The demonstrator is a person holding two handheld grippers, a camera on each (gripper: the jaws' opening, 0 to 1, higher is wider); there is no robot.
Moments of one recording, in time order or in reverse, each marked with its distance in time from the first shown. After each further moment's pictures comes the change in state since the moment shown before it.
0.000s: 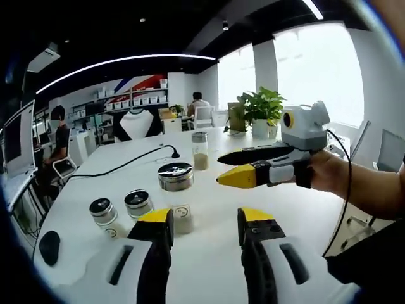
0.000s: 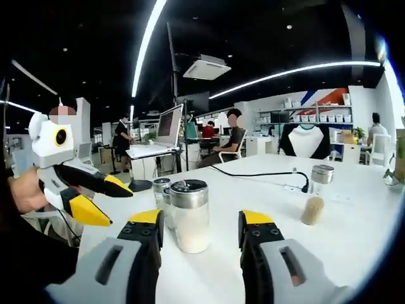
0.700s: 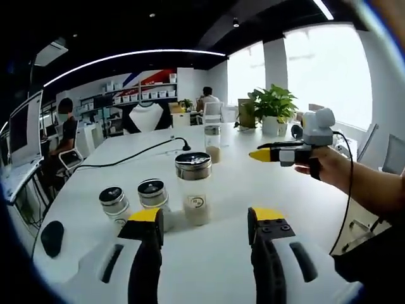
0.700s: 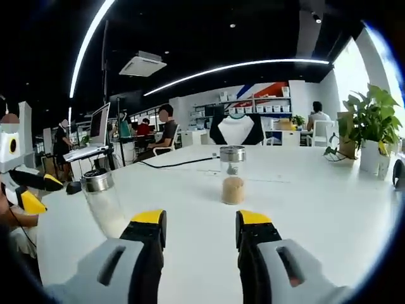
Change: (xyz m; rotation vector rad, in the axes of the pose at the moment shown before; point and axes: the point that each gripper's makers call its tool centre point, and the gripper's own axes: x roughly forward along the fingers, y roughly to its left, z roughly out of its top) left arm -0.001 0.024 -0.016 -0.042 0.039 0.049; right arm -0.021 -0.106 -0.020 0.116 0.025 -0.361
